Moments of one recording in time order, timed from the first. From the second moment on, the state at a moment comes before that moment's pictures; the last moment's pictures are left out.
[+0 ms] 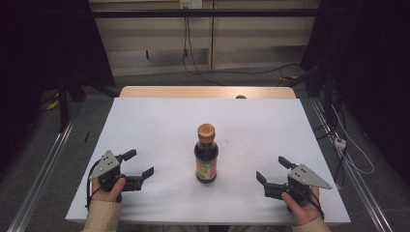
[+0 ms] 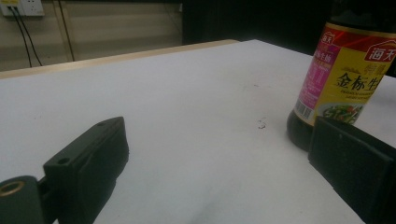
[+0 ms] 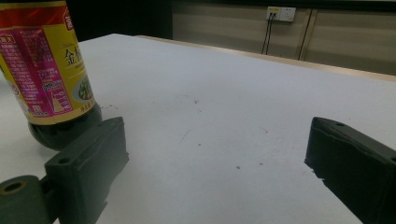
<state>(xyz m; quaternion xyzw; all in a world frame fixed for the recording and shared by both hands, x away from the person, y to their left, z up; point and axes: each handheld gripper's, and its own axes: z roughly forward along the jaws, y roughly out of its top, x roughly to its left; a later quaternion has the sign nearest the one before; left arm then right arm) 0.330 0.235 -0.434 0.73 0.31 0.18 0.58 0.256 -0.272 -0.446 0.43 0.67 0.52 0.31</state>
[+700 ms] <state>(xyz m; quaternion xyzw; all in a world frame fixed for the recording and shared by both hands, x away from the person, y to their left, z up) 0.332 0.208 -0.418 0.72 0.27 0.16 0.61 0.257 -0.271 -0.445 0.42 0.67 0.52 0.31</state>
